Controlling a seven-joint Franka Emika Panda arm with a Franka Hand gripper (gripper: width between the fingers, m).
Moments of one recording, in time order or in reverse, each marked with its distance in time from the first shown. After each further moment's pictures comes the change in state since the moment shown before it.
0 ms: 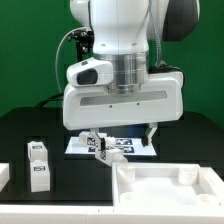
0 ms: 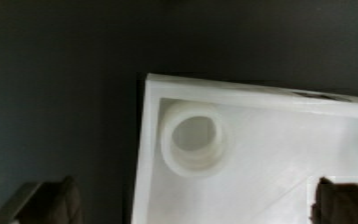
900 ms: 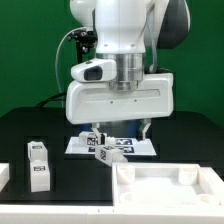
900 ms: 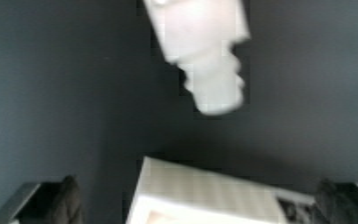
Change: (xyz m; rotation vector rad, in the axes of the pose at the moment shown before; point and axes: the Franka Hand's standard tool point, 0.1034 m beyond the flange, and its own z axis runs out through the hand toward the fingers) arm -0.055 -0.002 0.016 -0.072 0.108 -0.207
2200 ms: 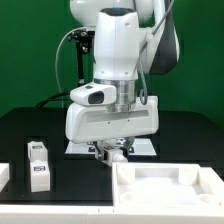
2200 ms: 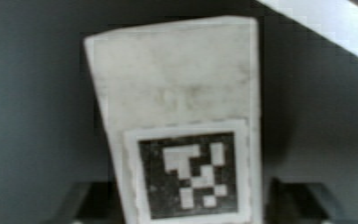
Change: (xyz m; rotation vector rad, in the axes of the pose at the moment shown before) arm -0.047 -0.009 0.047 -0.022 -0.019 -0.170
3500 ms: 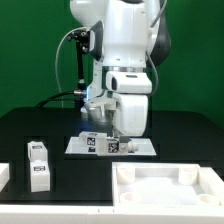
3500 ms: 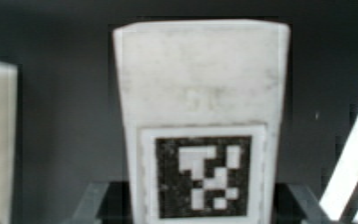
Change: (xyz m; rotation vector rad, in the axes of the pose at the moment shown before) arm 0.004 -0.012 -0.022 -0.087 0.016 -1.368
